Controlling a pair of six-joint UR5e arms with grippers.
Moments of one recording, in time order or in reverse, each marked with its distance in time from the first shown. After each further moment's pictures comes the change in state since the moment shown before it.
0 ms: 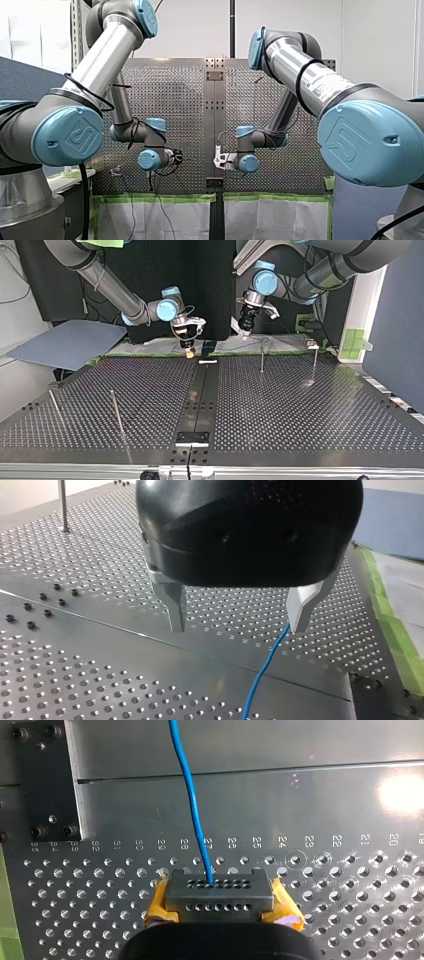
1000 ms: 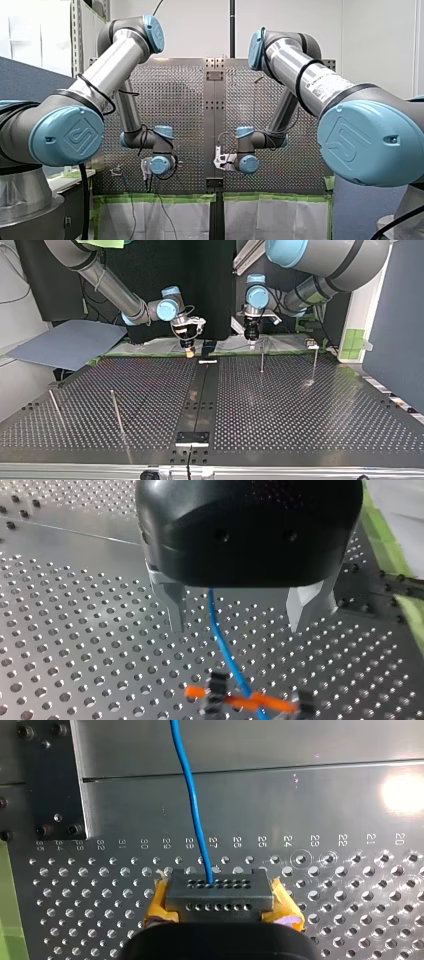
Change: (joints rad) left arm -0.005 -0.130 0.172 -0.054 -0.242 0.096; right arm 0.000 0.004 0.000 0.000 -0.001 -0.002
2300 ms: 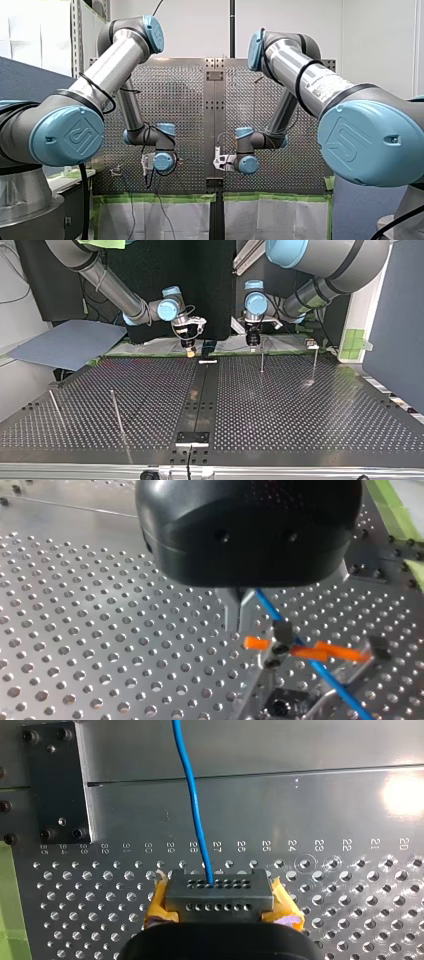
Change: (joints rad) left arm 0.002 -0.001 0.055 -0.052 -0.055 0.051; right arm 0.003 0.006 -0.005 0.000 0.000 0.000
